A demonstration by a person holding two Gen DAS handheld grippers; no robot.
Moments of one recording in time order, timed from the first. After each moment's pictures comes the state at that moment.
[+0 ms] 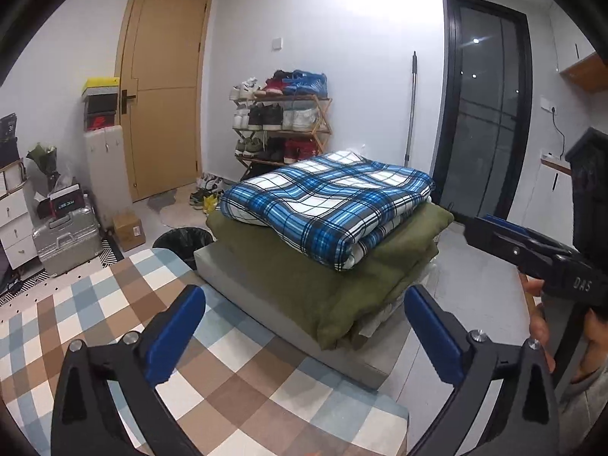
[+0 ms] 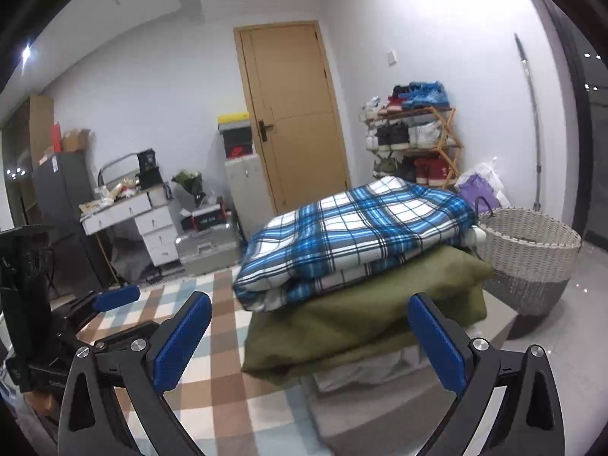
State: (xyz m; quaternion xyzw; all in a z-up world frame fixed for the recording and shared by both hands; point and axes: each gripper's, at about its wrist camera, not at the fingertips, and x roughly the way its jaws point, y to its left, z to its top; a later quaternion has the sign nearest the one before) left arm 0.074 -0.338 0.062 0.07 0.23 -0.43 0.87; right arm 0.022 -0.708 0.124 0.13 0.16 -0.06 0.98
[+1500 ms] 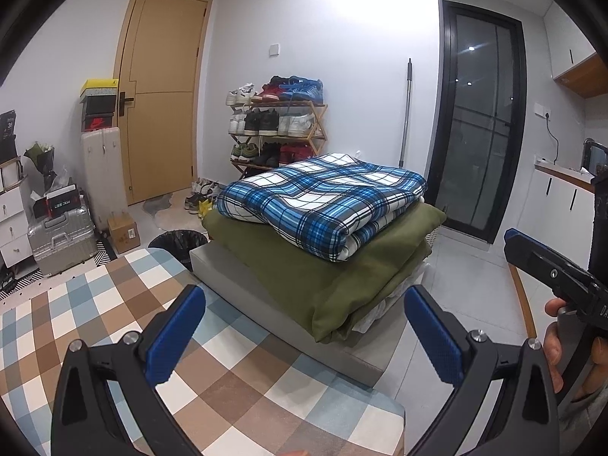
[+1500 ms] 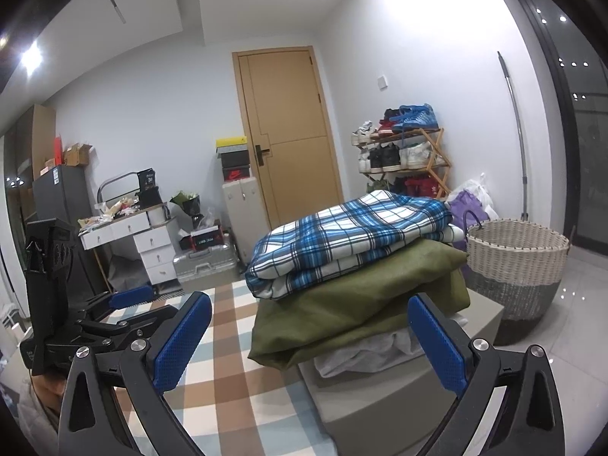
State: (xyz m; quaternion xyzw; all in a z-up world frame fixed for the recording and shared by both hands) left arm 0.078 -0.340 0.049 0.05 0.22 -0.45 0.86; right arm -0.018 -0.694 0.112 0.12 0.12 -0.07 0.98
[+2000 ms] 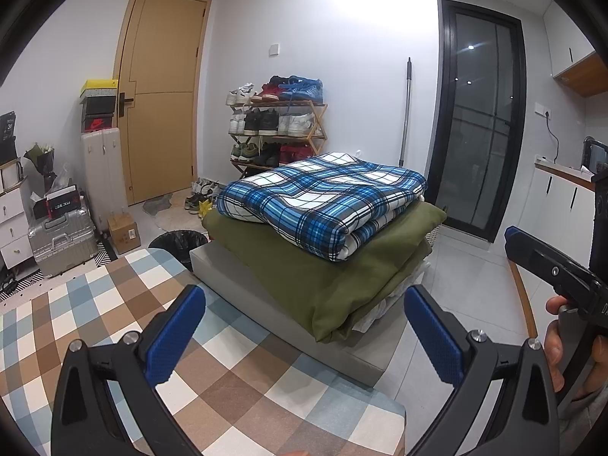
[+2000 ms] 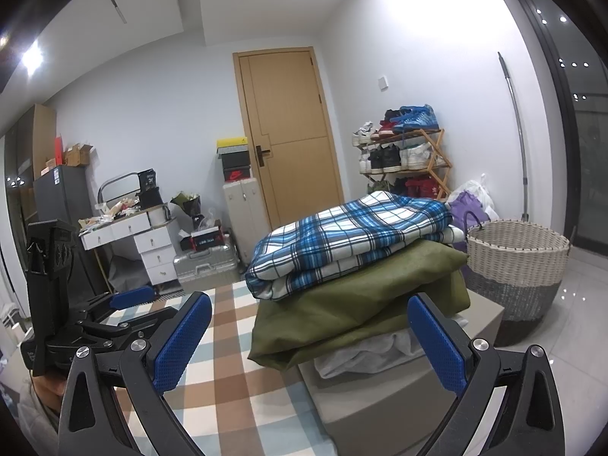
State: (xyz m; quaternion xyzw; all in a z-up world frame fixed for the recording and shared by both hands) left arm 0.077 -0.341 0.049 0.05 0.22 -0.45 0.86; right arm -0.019 -0.694 0.114 0.12 0.11 -0.07 0.98
